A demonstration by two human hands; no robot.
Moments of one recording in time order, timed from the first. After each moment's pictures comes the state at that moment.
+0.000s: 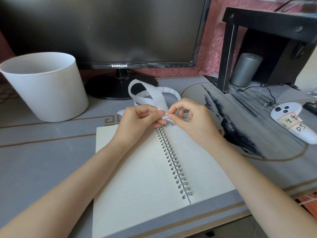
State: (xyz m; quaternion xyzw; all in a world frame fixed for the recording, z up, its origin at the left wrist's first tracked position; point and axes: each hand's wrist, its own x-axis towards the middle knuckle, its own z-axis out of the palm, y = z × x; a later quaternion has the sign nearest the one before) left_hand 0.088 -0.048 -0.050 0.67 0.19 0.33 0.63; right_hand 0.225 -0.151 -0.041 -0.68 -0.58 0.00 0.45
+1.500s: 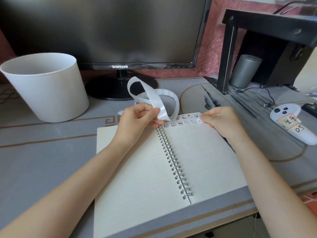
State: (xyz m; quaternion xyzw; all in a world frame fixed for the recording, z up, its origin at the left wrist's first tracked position) left_hand 0.088 -0.045 -0.050 0.66 0.21 0.35 0.63; right_hand 0.283 -0.172 -0.042 -0.82 -0.30 0.13 0.46
